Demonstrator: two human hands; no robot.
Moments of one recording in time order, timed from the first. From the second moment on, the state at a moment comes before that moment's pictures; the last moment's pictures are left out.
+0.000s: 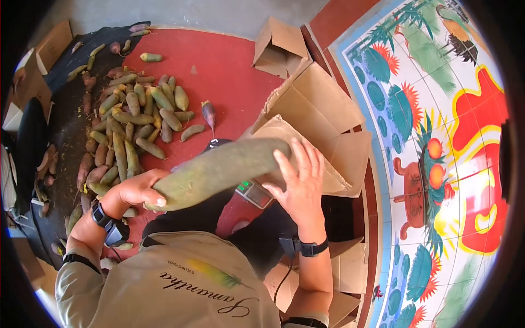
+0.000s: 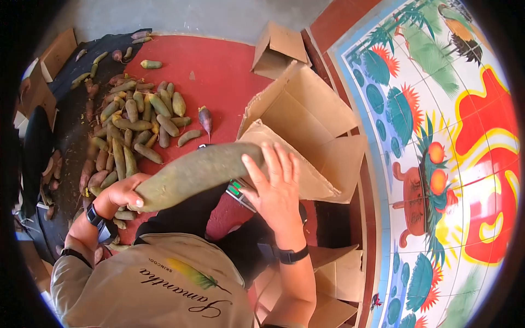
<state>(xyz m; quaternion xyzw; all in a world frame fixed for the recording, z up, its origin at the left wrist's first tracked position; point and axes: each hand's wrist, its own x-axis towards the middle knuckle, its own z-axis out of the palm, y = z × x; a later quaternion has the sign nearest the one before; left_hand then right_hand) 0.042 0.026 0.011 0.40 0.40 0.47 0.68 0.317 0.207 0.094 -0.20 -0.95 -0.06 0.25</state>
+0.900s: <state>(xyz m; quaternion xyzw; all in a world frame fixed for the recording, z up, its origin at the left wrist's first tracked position) -0.034 -0.033 -0.229 0.35 0.84 0.19 0.37 0.410 0.298 0.108 -0.49 -0.80 -0.14 0.31</state>
